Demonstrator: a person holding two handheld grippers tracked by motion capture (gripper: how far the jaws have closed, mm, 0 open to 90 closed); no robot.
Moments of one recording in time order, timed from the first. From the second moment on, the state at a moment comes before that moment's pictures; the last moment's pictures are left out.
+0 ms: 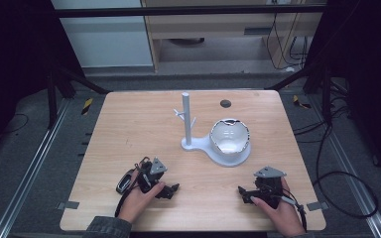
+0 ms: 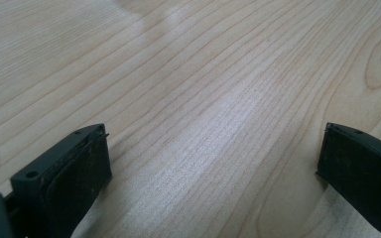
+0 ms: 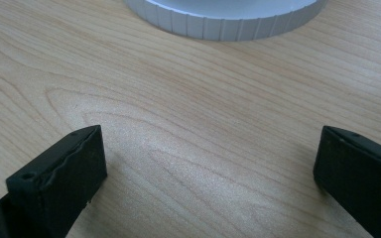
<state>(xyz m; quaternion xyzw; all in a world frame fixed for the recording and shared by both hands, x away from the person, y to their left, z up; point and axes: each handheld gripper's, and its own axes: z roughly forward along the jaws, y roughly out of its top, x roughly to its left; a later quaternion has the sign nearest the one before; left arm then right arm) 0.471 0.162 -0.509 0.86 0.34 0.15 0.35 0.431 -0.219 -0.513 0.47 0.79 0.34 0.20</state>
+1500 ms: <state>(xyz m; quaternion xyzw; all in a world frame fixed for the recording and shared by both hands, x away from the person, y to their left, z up) 0.478 0.231 -0.461 0.84 0.43 0.18 0.28 0.429 -0.219 -0.514 0.47 0.79 0.34 0.21</state>
